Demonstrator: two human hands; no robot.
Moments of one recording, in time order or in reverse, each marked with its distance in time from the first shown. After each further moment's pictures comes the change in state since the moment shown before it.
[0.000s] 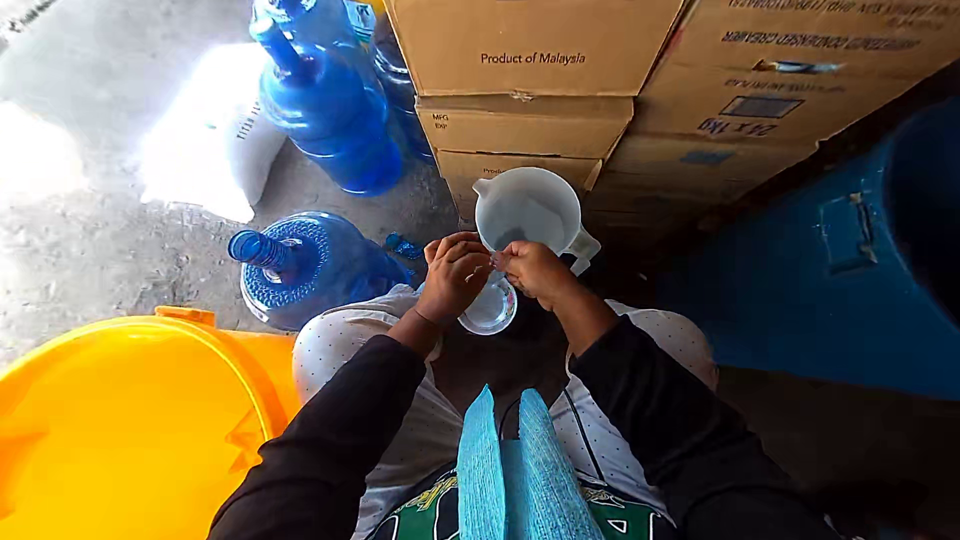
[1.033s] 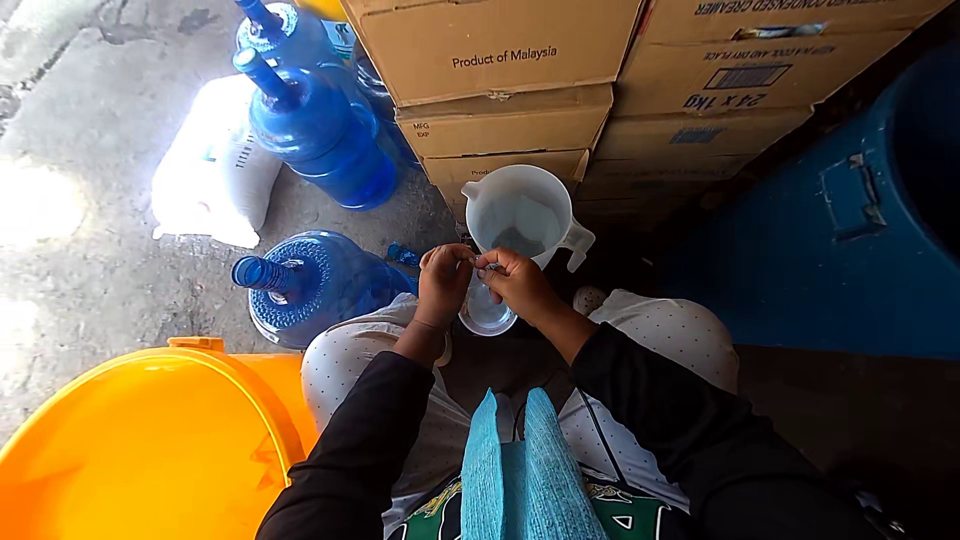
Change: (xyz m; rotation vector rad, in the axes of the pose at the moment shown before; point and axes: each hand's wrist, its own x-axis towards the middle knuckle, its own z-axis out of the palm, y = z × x) left_hand -0.001 0.003 -0.002 -0.183 0.001 -0.358; right_hand -0.002 0.023 0.027 0.162 0.070 -0.331
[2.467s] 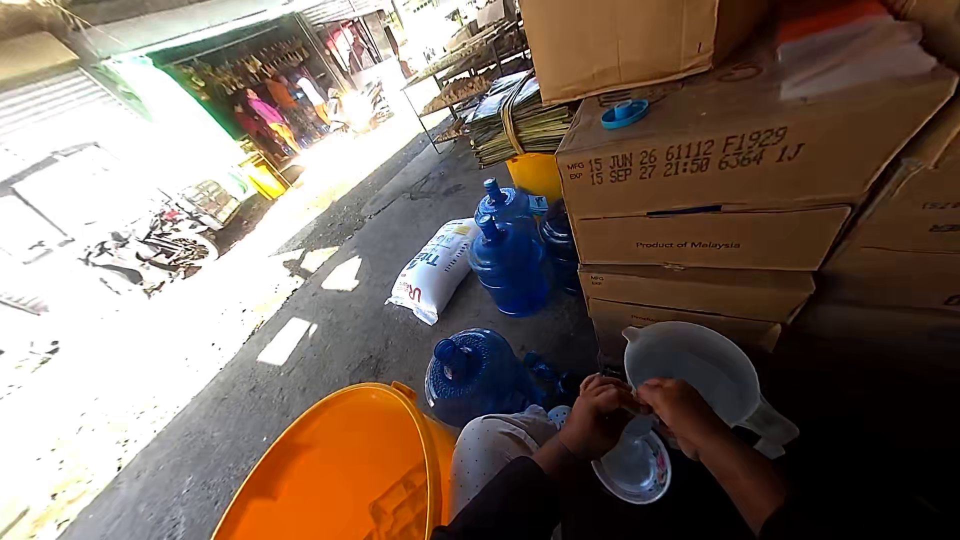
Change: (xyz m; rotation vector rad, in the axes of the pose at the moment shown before) left_hand 0.005 -0.001 0.000 -0.138 -0.039 0.277; right_hand 0.044 -0.044 -0.010 -0.230 -0.038 0.342
